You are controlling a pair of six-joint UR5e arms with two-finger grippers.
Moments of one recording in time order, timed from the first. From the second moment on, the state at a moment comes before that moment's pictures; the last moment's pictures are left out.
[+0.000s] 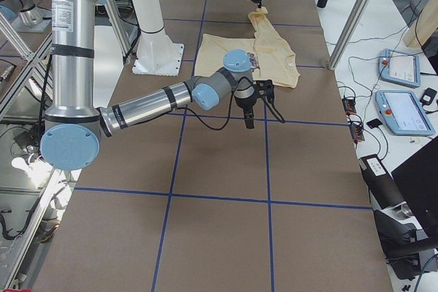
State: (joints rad) left arm -0.92 -1.91 -1.66 -2.02 -2.00 -0.26; right arm 1.16 -1.63 1.98 -1.26 2.16 0.67
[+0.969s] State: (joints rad) left arm -0.66 -2.70 -1.23 -1.62 -1.90 -0.74; right arm 1.16 -1.62 1.97 -1.26 2.16 0.67
